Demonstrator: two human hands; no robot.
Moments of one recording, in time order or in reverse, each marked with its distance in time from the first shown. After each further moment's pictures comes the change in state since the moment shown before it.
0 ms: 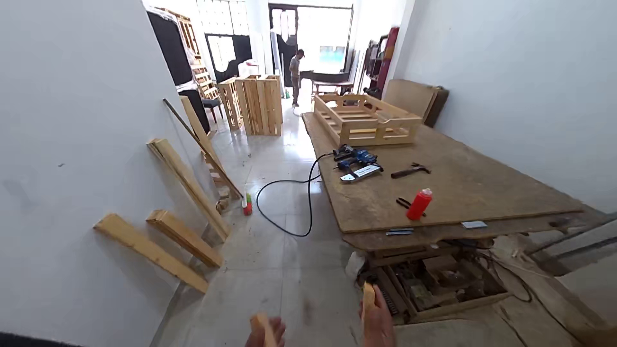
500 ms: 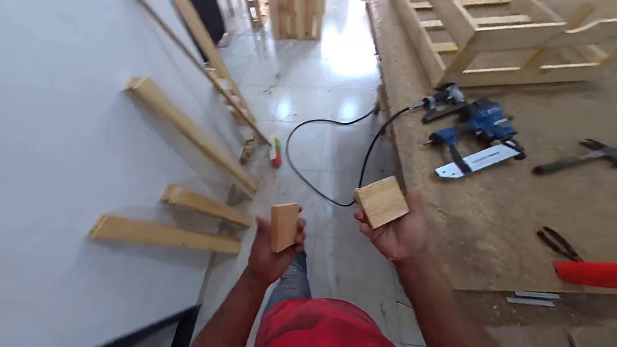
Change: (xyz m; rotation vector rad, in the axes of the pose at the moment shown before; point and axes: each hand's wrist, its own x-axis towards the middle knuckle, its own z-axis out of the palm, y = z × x) left_hand 0.478 0.217 -0.024 -0.170 -0.286 -0.171; right_hand 0.442 0.066 0.309 1.043 -0.555 0.843
